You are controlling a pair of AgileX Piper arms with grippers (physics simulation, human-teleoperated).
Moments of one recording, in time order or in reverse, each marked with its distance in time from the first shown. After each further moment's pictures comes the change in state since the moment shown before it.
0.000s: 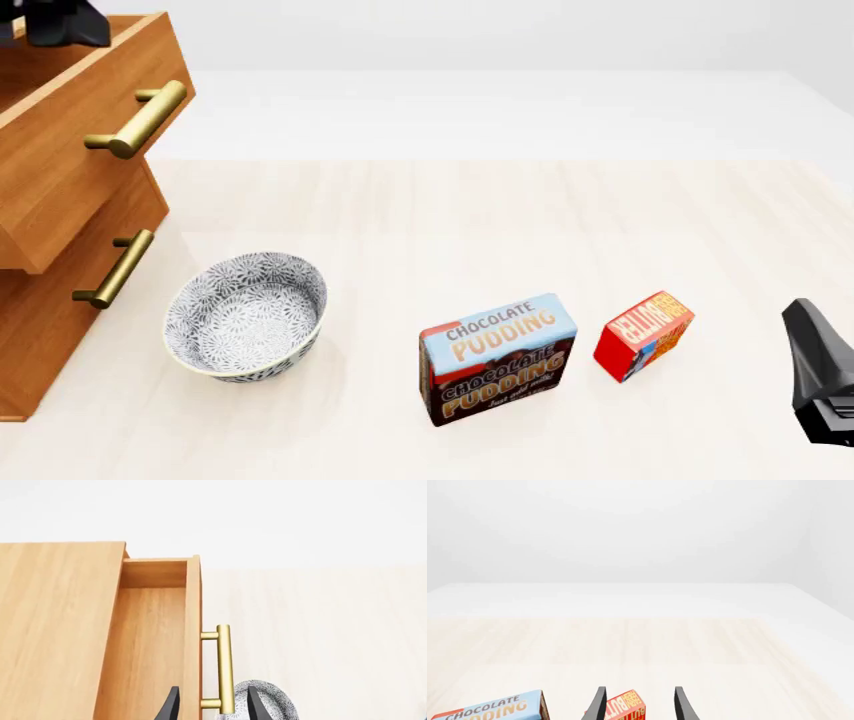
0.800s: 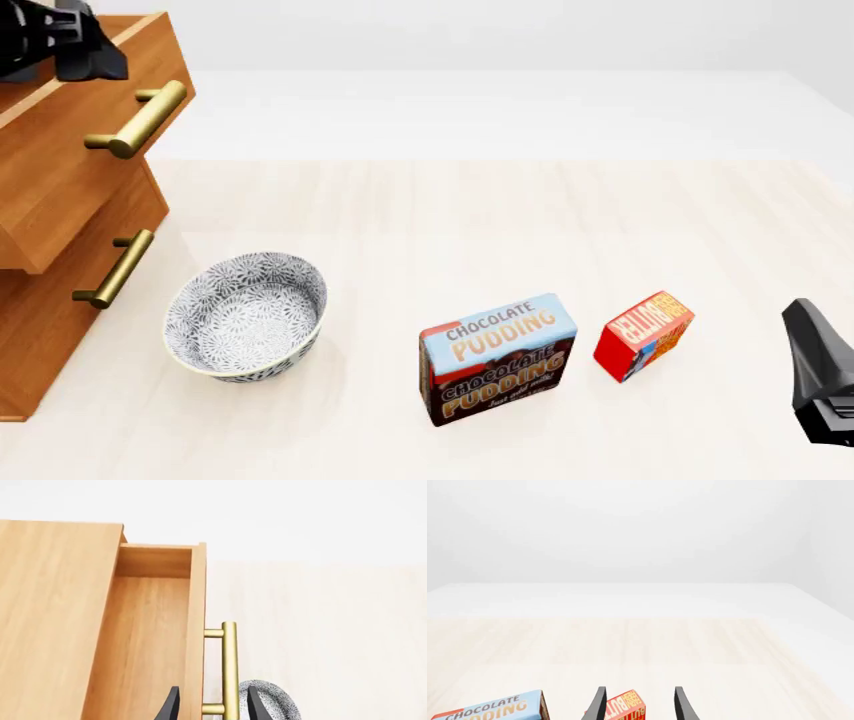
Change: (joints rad) left arm 0.014 0.022 0.087 -0.072 -0.033; right arm 0.000 0.000 0.000 0.000 0.000
